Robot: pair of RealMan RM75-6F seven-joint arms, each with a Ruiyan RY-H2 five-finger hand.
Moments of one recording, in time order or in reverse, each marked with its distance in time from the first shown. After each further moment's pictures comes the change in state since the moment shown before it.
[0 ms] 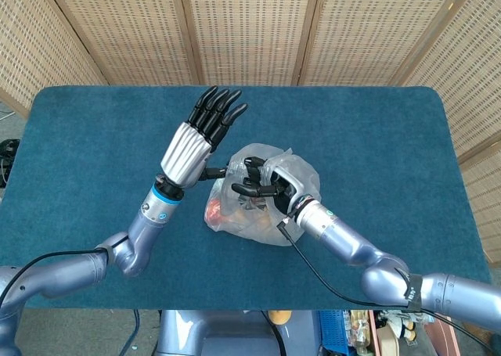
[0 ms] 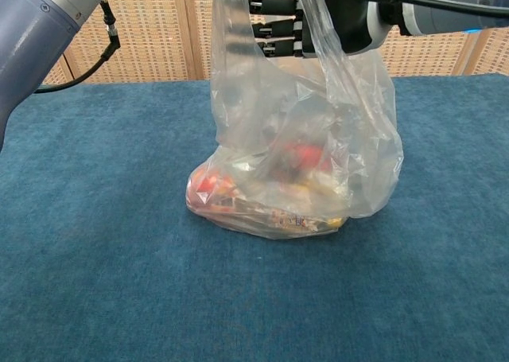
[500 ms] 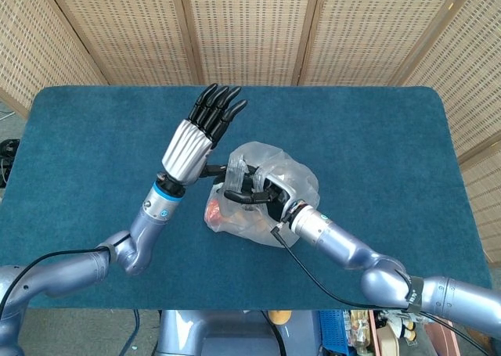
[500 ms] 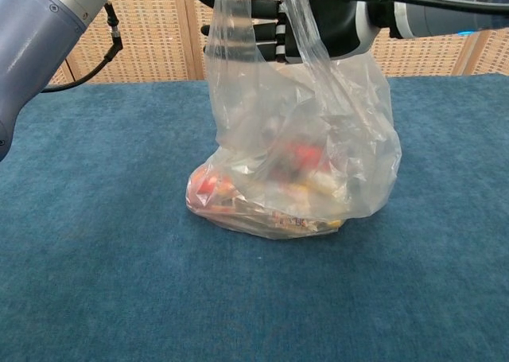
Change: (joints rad) left arm -0.010 -0.014 -0.010 0.025 -0.020 -0.018 -0.009; right arm -0.058 -0.038 0.091 -0.016 -0.025 -0.119 0.018
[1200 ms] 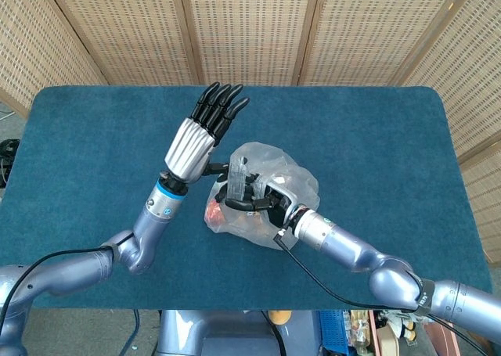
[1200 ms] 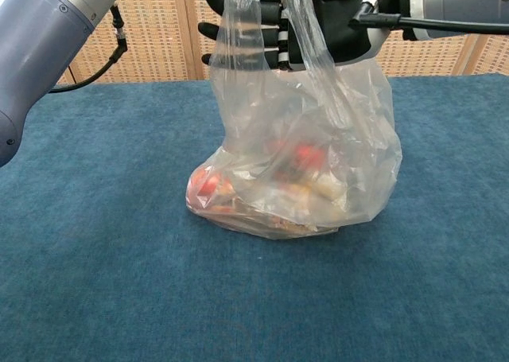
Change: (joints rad) left arm -0.009 -0.014 -0.007 0.013 -0.017 -0.012 0.004; right arm -0.084 -0.005 0.096 -0.012 -0.015 -0.155 -0.036
